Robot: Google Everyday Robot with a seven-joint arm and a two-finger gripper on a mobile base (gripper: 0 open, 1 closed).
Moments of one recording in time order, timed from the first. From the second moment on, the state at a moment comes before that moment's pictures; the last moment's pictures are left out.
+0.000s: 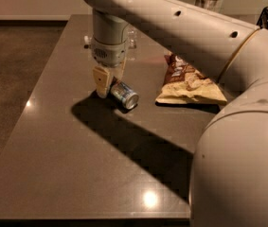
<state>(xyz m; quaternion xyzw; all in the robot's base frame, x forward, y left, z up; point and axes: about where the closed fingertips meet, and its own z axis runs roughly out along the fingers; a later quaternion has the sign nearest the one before) 0.601 0.047 0.850 -0.50 0.86 0.03 0.06</state>
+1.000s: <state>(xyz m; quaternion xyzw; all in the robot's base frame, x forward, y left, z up) 0.579 0.014 0.904 -0.55 0.81 0.13 0.15</state>
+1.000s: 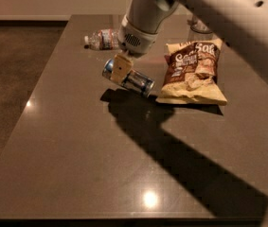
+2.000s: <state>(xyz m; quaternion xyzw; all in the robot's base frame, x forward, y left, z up) 0.509 0.022 0.963 -0.56 0.74 0.25 0.28</state>
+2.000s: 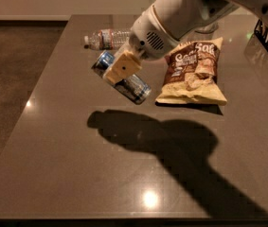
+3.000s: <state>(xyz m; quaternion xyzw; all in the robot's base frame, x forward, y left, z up) 0.480 0.026 0.973 -0.51 0.65 0.33 0.45</state>
